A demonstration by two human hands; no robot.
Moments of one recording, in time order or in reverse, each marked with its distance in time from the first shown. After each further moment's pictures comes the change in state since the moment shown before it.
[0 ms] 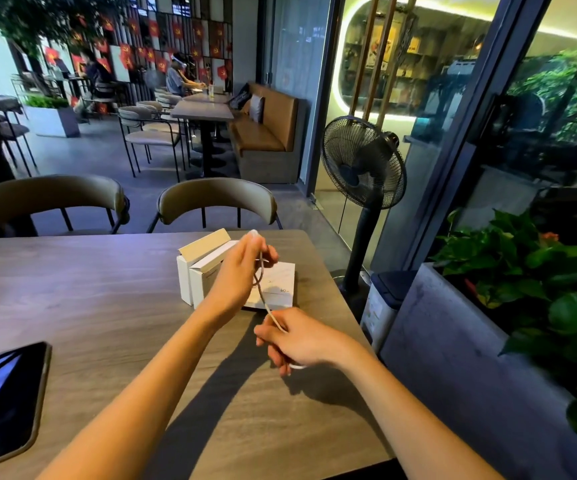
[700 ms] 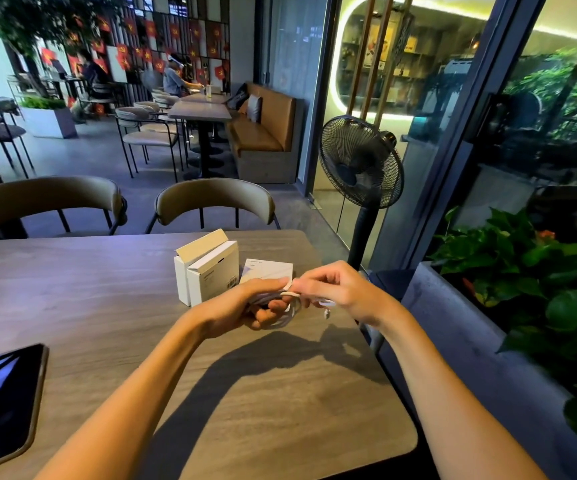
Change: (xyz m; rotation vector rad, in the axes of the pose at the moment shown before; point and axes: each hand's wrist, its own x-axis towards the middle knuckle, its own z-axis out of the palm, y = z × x) left_hand -0.025 0.018 -0.006 -0.239 -0.708 -0.370; right_hand -0.026 0.007 -0.074 0.118 0.132 -0.441
